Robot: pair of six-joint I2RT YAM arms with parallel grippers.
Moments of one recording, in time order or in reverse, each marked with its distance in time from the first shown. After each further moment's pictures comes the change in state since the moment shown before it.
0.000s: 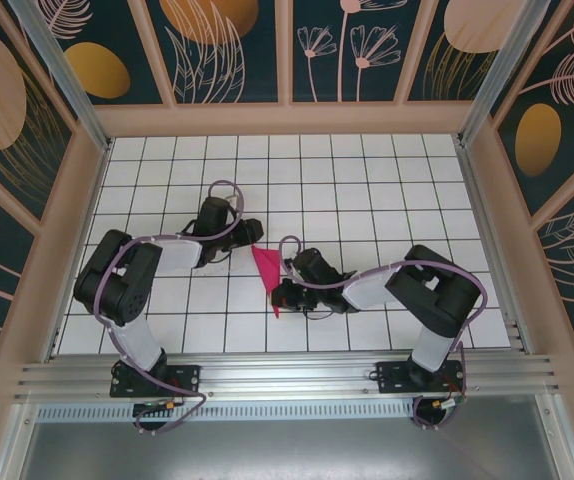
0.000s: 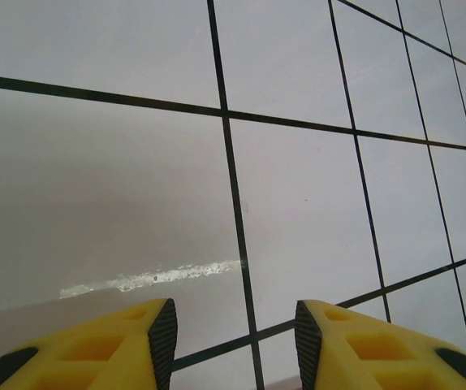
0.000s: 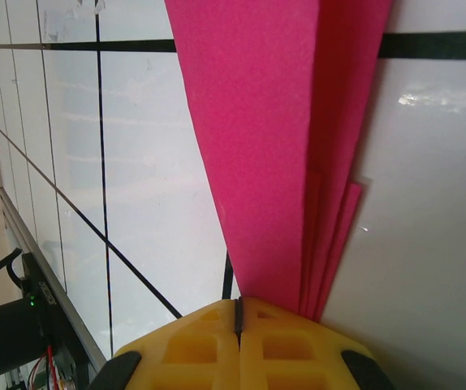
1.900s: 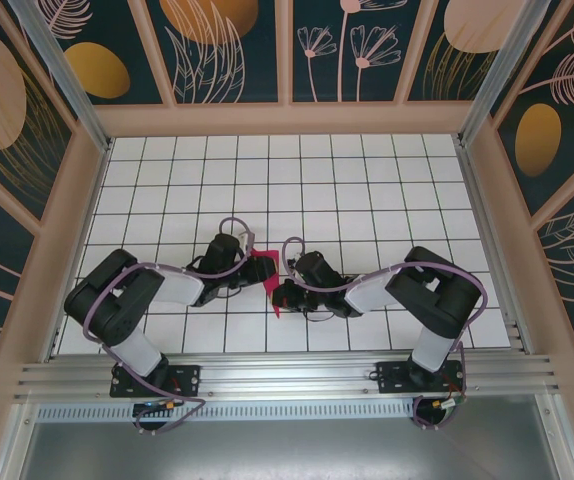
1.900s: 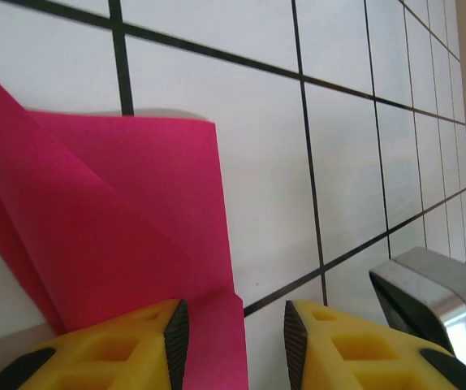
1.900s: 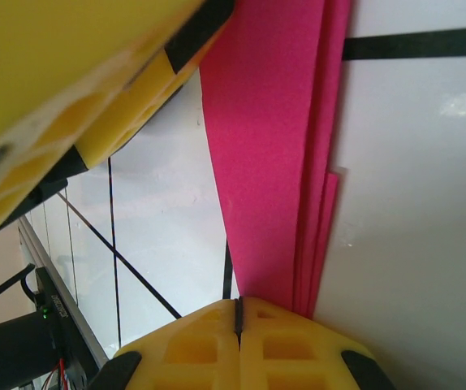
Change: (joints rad) left arm -0.188 -0.103 -0.290 0.222 0.081 -0.233; right arm 0.007 -0.015 -0.050 0.093 0.034 0.064
